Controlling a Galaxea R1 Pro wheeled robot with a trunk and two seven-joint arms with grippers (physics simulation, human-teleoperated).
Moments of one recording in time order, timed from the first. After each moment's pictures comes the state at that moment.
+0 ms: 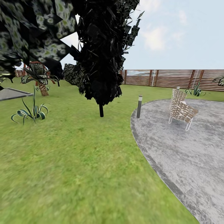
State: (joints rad) left arm 0.09 0.01 0.01 -0.04 -0.04 0.01 -0.01; right arm 0.02 -0.04 -0.01 0.00 0.00 0.01 -0.01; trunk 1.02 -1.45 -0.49
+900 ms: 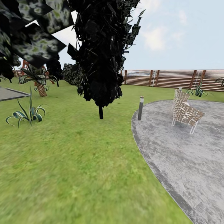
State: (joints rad) left arm 0.09 0.01 0.01 -0.04 -0.04 0.01 -0.01; right arm 0.02 -0.04 -0.01 0.00 0.00 0.01 -0.01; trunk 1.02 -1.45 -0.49
